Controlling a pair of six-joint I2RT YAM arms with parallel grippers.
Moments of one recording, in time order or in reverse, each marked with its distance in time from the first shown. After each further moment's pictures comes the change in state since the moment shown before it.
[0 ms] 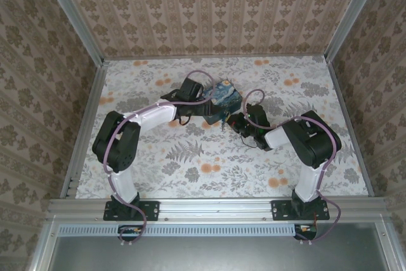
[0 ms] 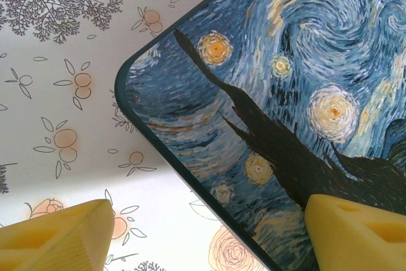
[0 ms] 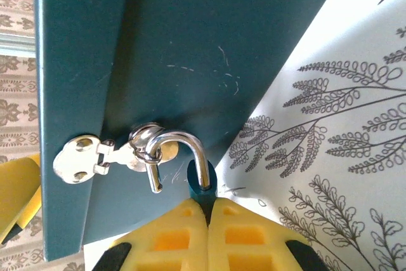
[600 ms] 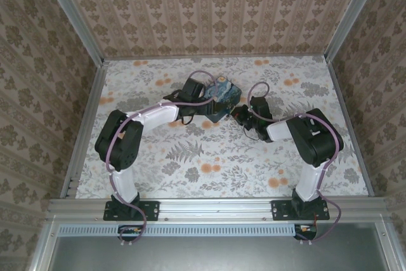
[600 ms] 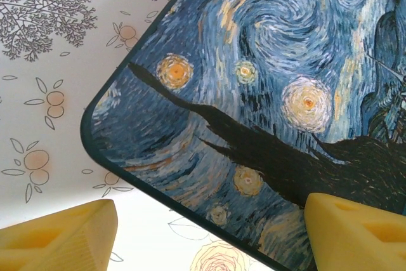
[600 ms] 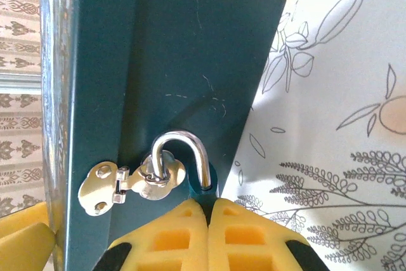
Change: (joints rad) left arm -0.011 0.026 0.007 0.054 0.011 0.000; right arm -0.069 0.000 0.106 -0.140 0.021 -0.022
